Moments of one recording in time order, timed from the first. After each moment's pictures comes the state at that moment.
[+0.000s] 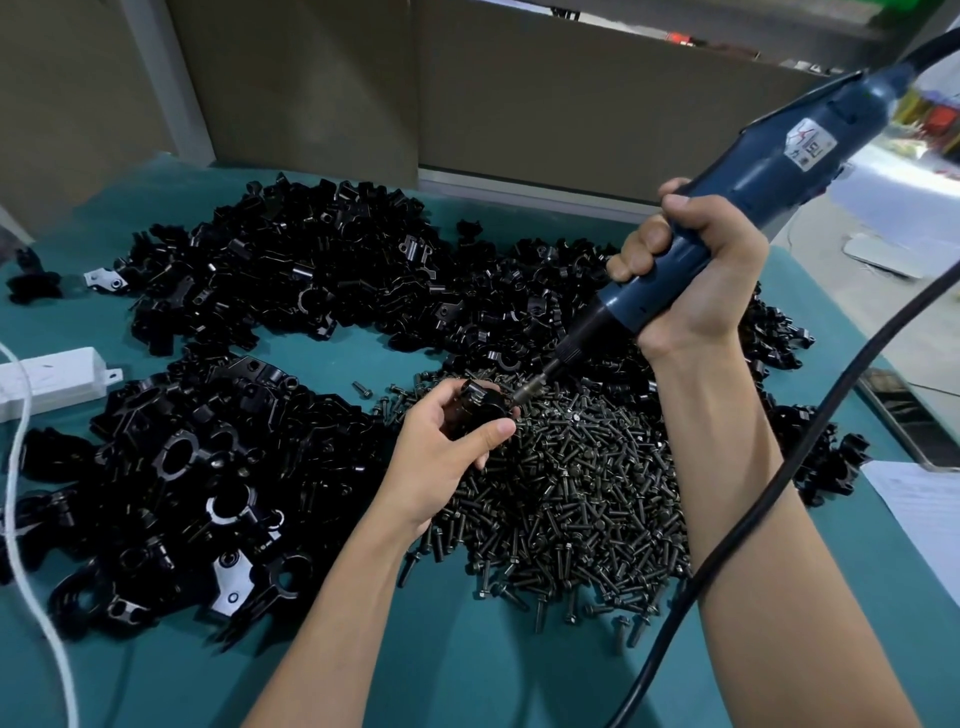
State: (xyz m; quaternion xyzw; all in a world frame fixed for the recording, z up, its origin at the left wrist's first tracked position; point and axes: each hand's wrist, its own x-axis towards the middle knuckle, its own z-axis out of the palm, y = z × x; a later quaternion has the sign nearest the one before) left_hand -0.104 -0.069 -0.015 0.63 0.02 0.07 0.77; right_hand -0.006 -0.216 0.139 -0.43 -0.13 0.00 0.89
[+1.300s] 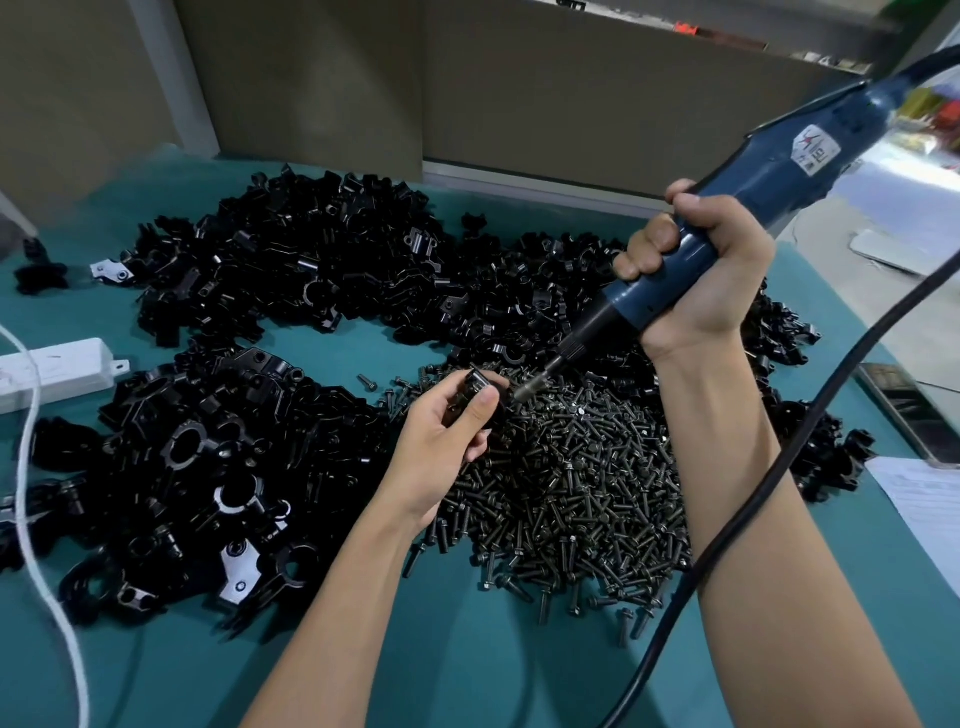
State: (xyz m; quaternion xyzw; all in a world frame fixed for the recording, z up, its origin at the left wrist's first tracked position) left_hand -0.108 -0.069 -0.010 0.59 0.01 0.05 0.81; right_hand -0.006 -0.217 0.135 -0.41 -0.12 0.01 0.90
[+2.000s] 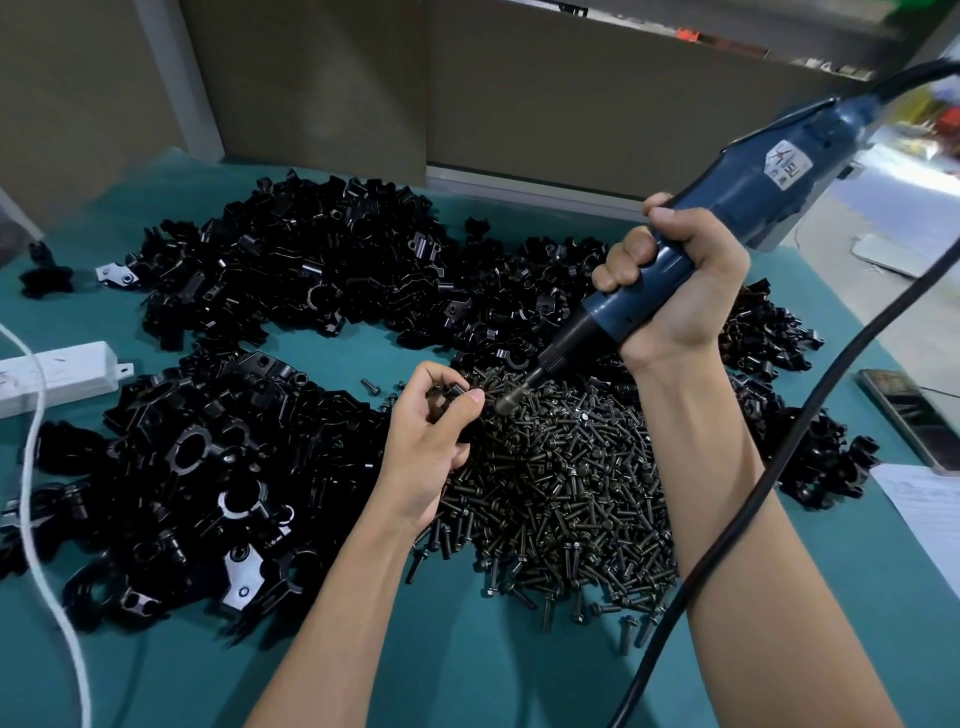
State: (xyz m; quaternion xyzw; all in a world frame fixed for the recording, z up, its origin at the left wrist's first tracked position) left_hand -0.110 -0.066 -0.001 0.56 0.09 0.11 0.82; right_hand -0.013 -0.202 0.128 -0.41 -0.11 0.02 0.91
